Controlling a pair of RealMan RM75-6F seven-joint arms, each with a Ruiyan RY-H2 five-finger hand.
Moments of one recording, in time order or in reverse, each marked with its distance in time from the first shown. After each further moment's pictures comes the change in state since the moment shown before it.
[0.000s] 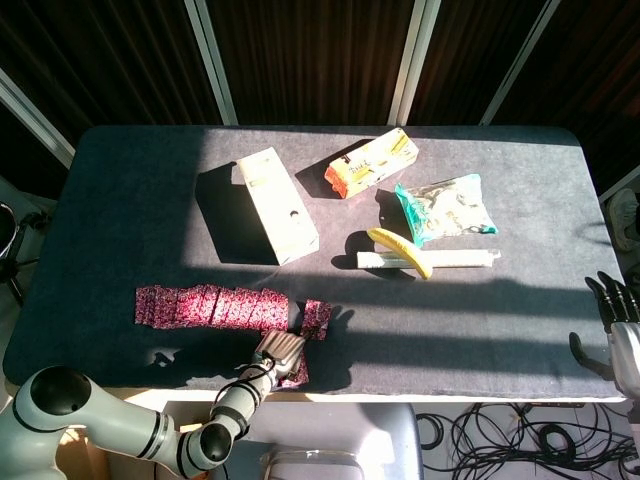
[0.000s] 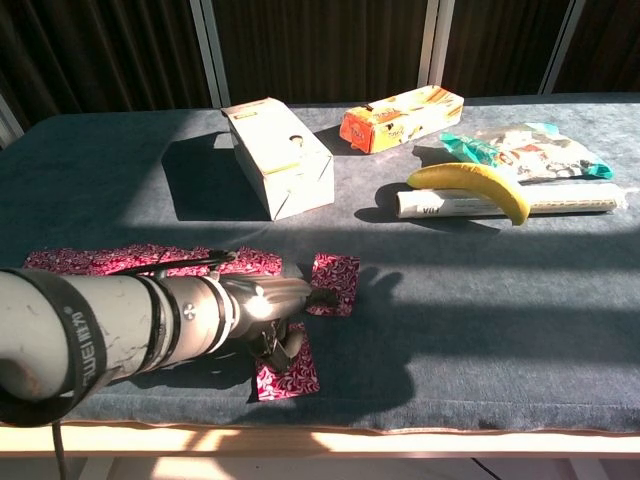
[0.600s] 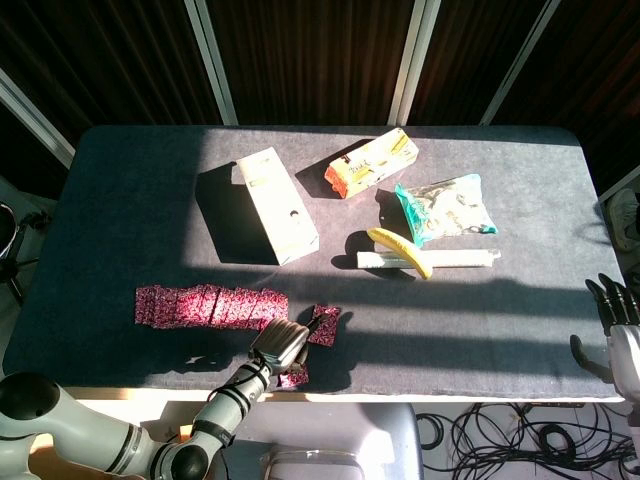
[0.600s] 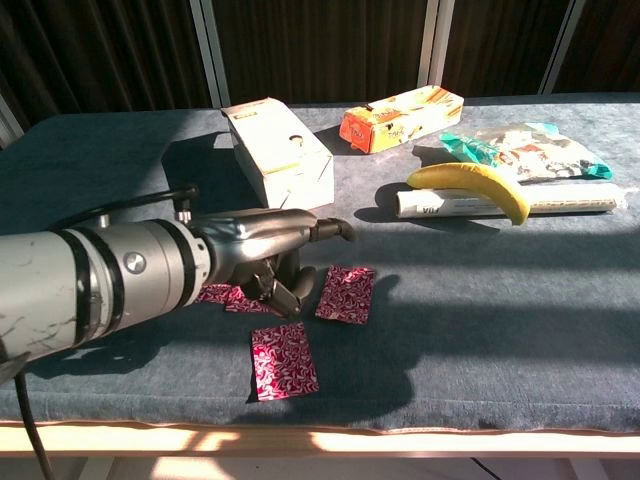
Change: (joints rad) left arm 0.111 0.113 0.015 -0.198 0.377 0.154 -0.157; right arm -0.011 -0.012 -0.005 -0.004 -0.011 0.023 -0.071
